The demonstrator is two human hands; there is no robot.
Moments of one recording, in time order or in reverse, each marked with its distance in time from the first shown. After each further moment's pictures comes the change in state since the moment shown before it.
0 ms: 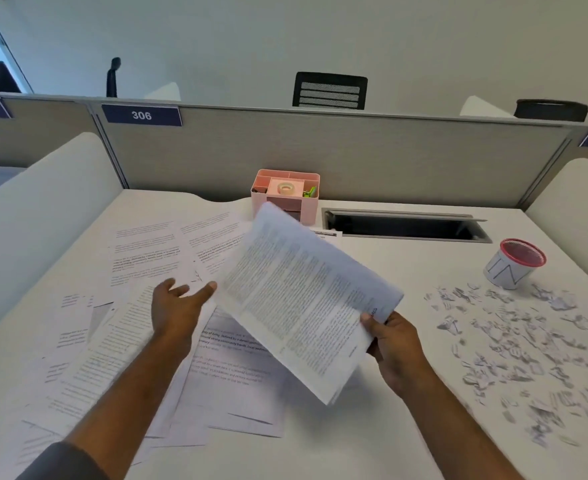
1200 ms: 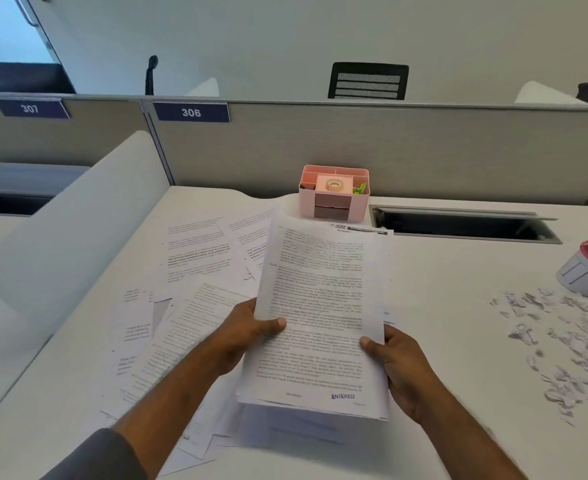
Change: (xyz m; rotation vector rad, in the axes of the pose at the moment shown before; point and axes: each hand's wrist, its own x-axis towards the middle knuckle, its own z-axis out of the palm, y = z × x) left_hand 0.012 -0.010 -0.042 0.134 -0.843 -0.040; right_hand -0.026 0.039 0.078 -0.075 -0.233 0.151
